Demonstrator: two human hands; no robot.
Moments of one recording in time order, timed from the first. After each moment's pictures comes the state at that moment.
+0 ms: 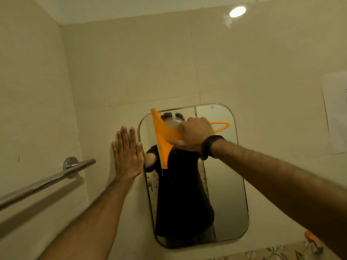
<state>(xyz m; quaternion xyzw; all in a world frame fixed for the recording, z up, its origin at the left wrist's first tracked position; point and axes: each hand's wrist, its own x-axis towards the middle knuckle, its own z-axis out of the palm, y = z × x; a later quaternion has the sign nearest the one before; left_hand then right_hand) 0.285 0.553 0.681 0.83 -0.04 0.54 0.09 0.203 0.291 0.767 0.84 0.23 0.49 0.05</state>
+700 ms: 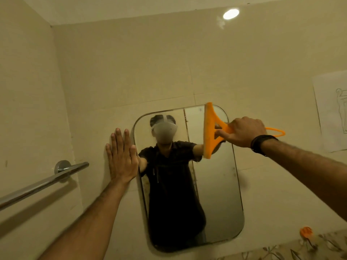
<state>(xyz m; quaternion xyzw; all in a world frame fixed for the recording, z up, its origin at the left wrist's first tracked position) 0.286 0.550 0.678 0.82 -0.04 0.56 0.10 0.213 0.145 0.744 0.89 0.03 0.45 -0.01</state>
